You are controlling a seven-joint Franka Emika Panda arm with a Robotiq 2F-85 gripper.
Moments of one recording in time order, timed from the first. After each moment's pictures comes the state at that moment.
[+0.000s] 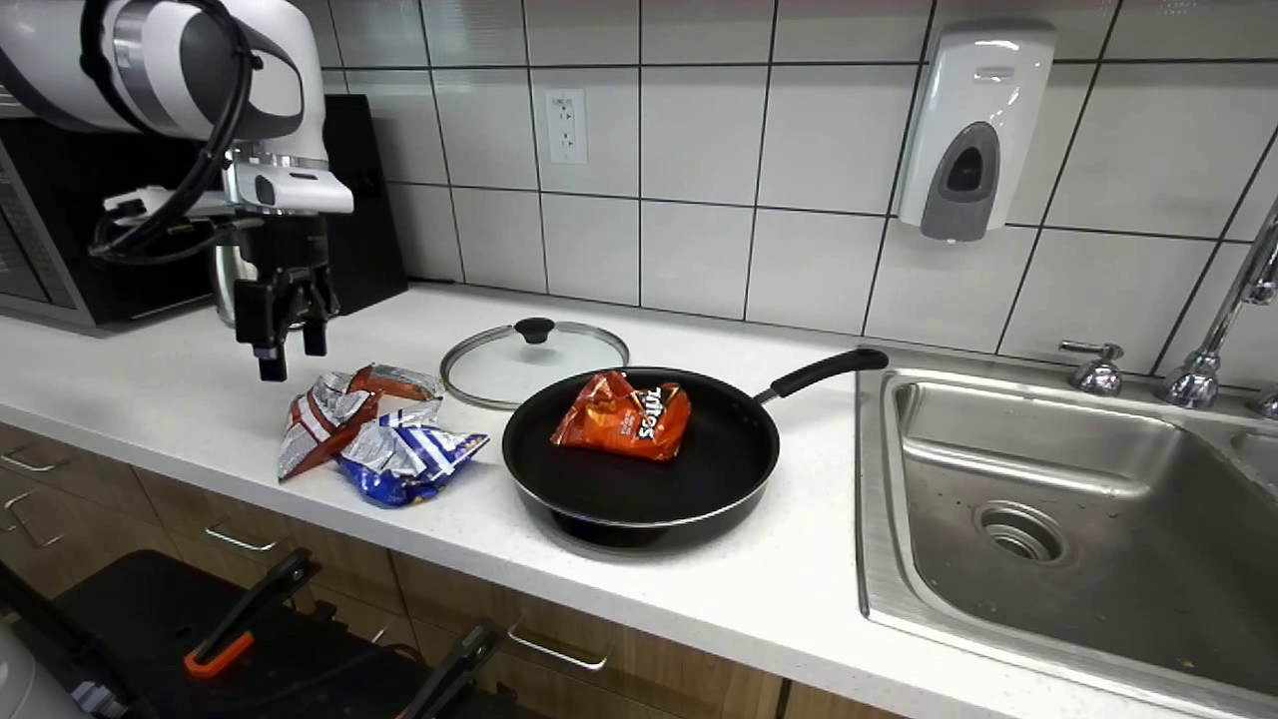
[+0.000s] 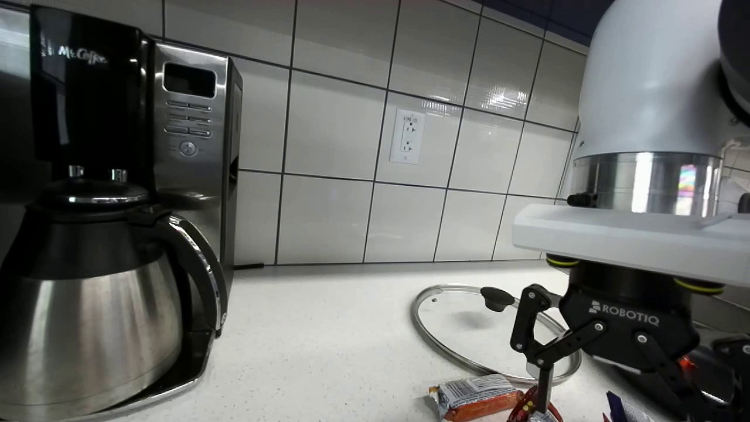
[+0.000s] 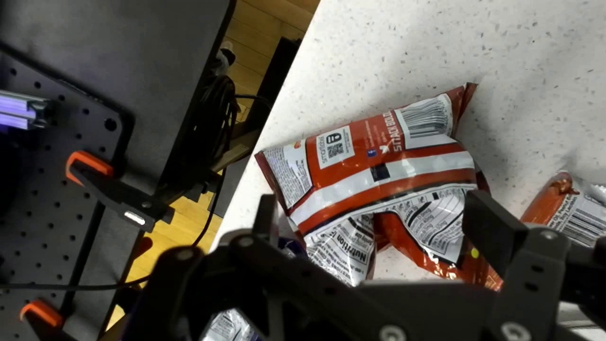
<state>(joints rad) 0.24 0.00 0.24 -2.54 0.16 2.38 1.40</state>
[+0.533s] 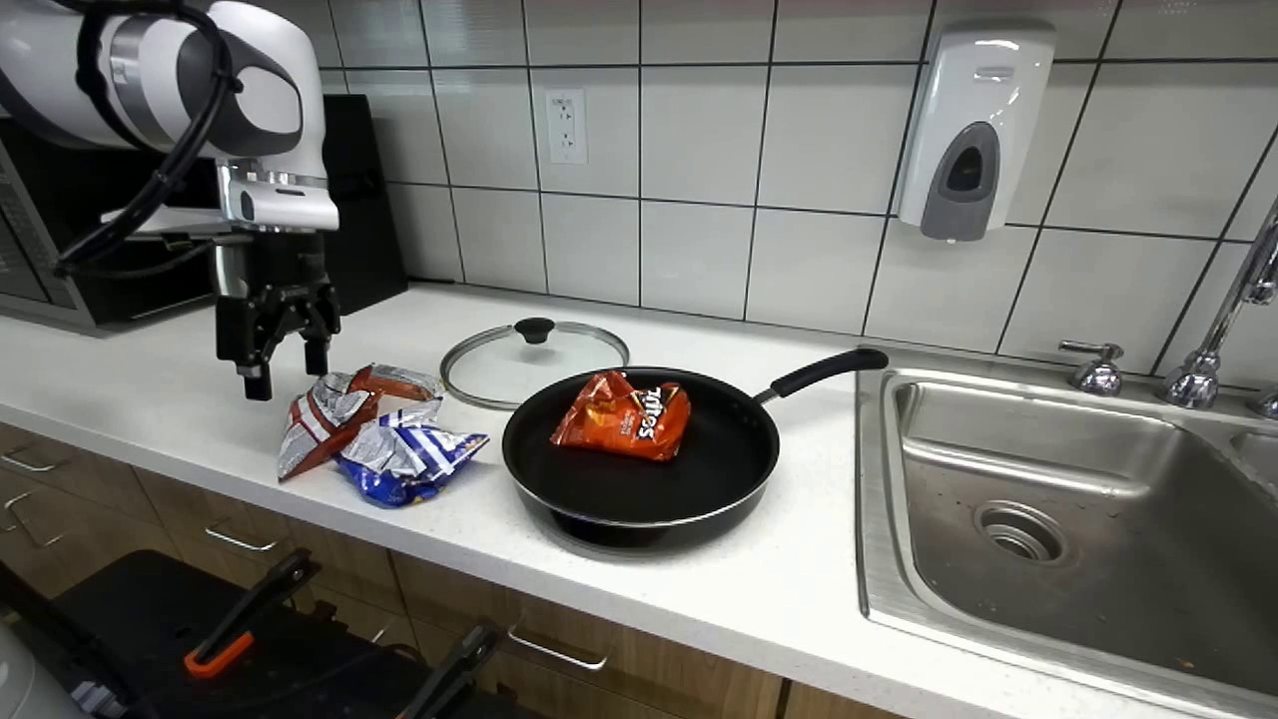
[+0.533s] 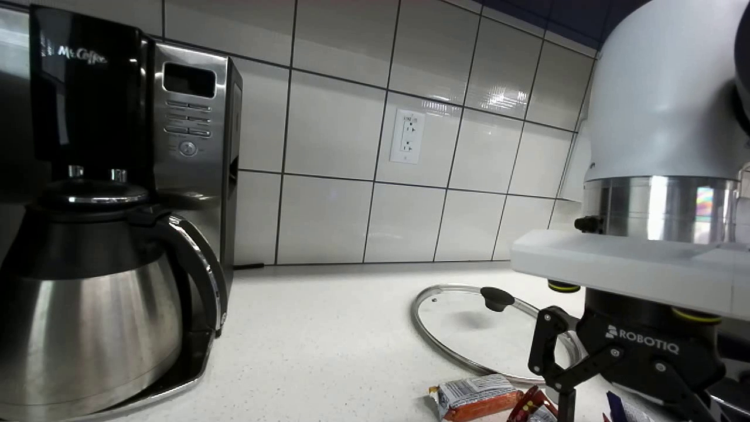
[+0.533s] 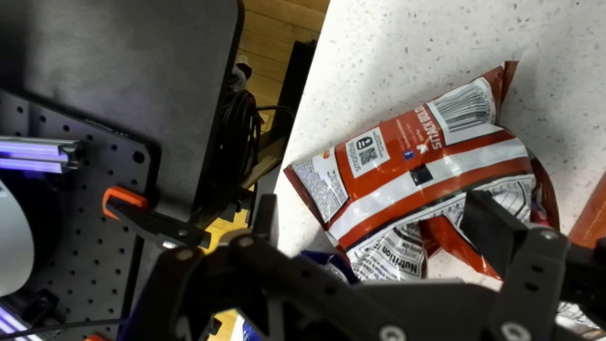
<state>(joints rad) 0.24 0.00 0.24 -2.57 0.17 2.38 1.54</state>
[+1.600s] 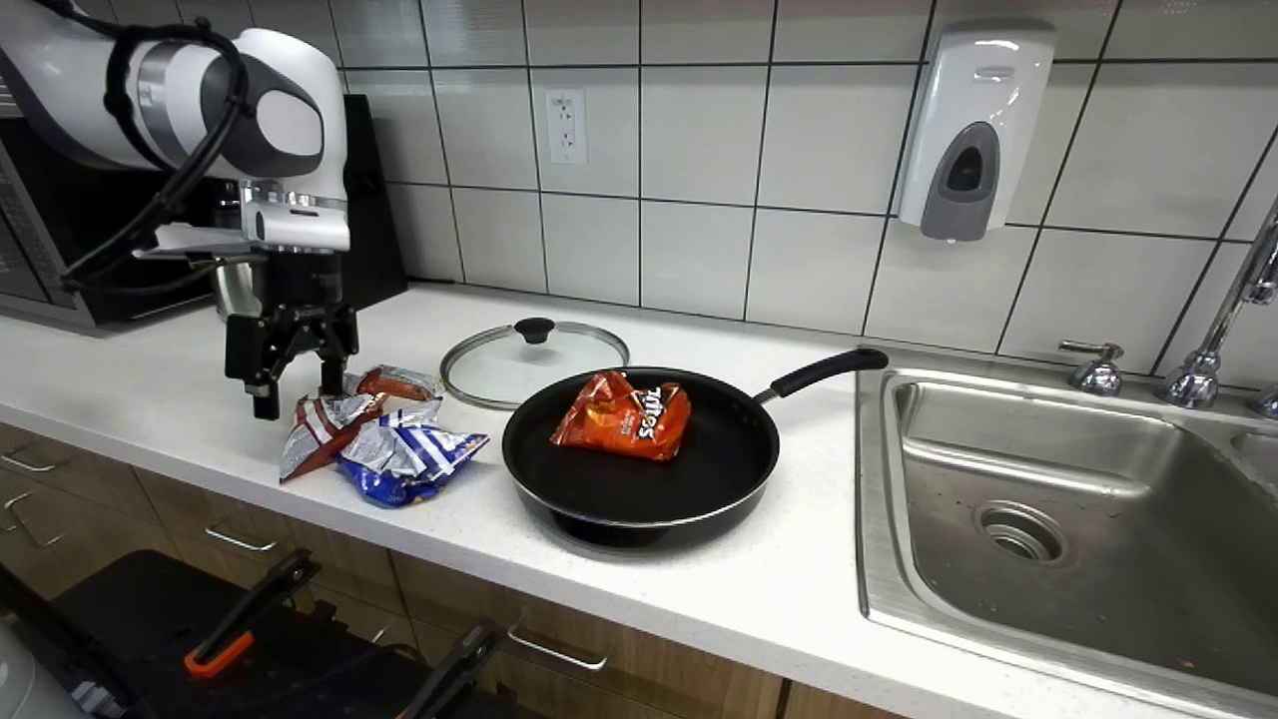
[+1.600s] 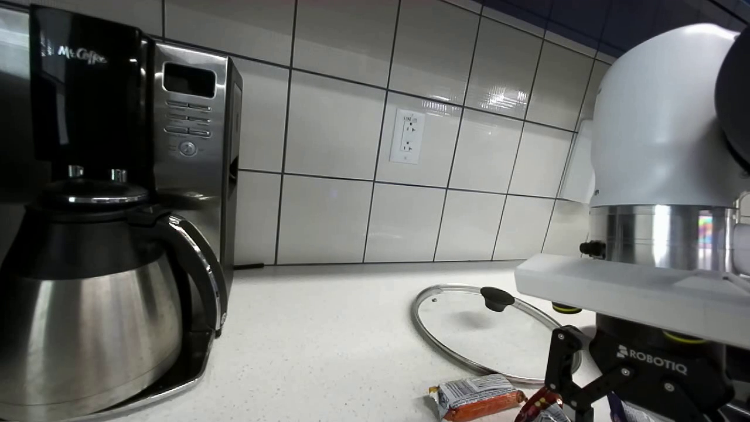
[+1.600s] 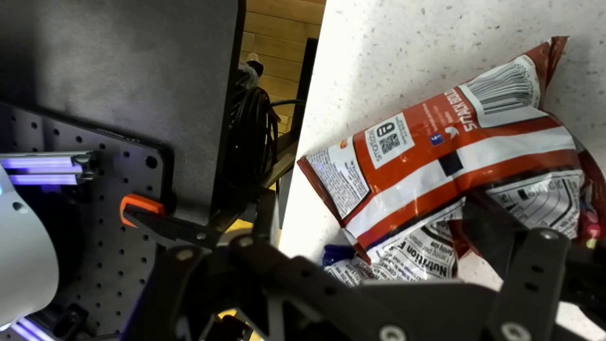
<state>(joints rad) 0.24 0.04 0.20 -2.59 0.17 2.39 1.59</state>
